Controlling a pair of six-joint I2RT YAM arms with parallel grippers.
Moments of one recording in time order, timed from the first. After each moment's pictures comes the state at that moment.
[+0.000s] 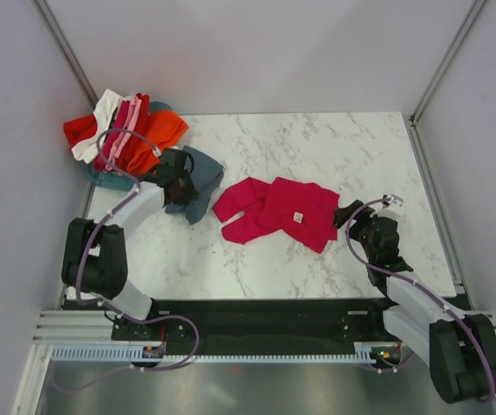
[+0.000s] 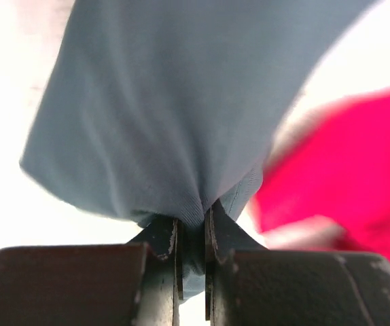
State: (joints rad) left arm -0.23 1.63 1.06 -0.42 -0.17 -0.56; right arm 0.16 0.93 0.17 0.44 0.11 0.61
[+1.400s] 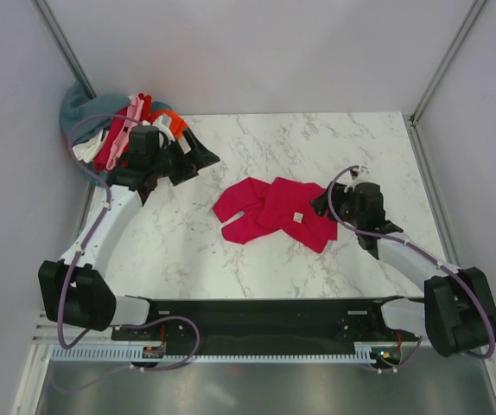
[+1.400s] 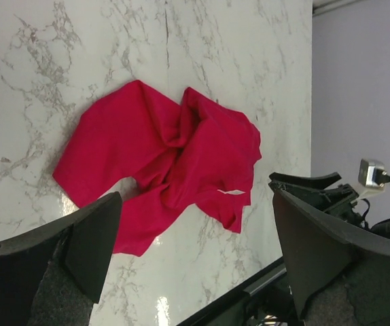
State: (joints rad) left arm -0.19 1.38 1.23 -0.40 0.37 -0.69; right arm 0.21 1.19 0.46 0.27 -0.16 0.55
